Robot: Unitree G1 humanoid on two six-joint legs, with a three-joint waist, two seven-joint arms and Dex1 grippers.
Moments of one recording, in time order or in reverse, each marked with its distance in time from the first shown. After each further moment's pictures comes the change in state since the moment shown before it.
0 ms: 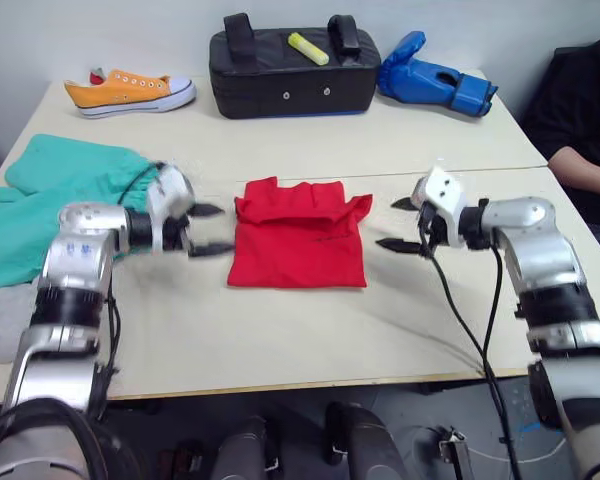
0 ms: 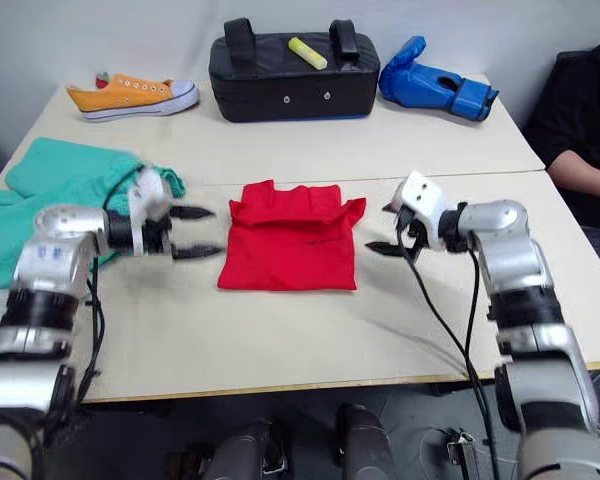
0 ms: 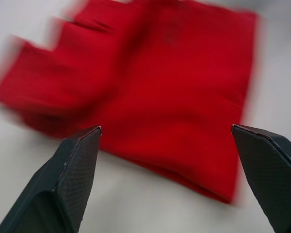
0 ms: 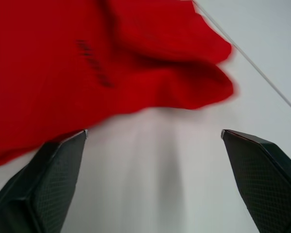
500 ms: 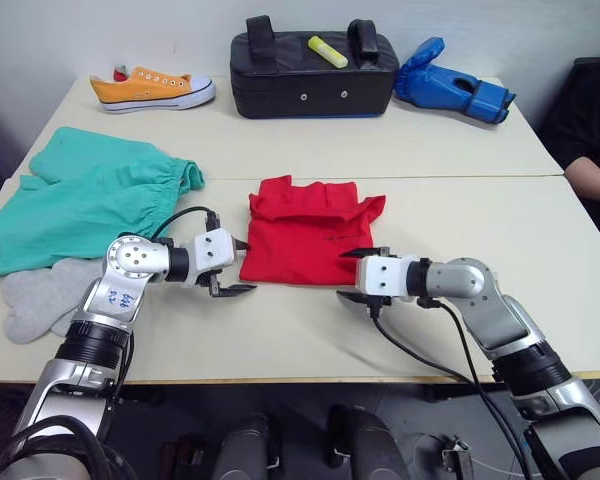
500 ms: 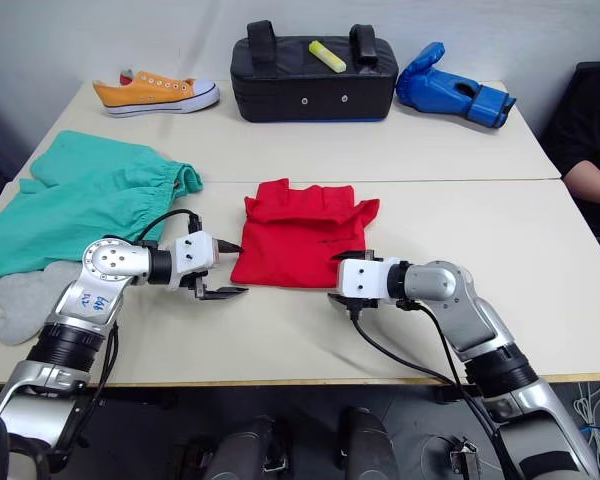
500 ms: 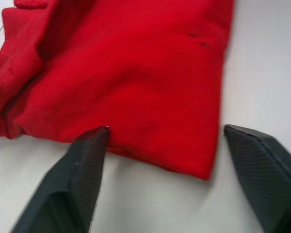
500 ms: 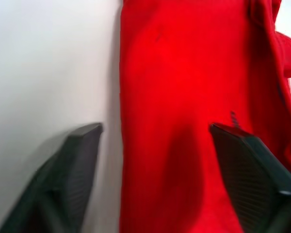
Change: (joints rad) left arm -0.022 -0.078 -0.089 0.089 0.184 -0.304 0.212; right arm 0.087 0.047 0.219 -0.011 -0.260 -0.436 -0.247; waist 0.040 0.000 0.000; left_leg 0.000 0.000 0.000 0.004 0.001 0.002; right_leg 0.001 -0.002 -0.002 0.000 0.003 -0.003
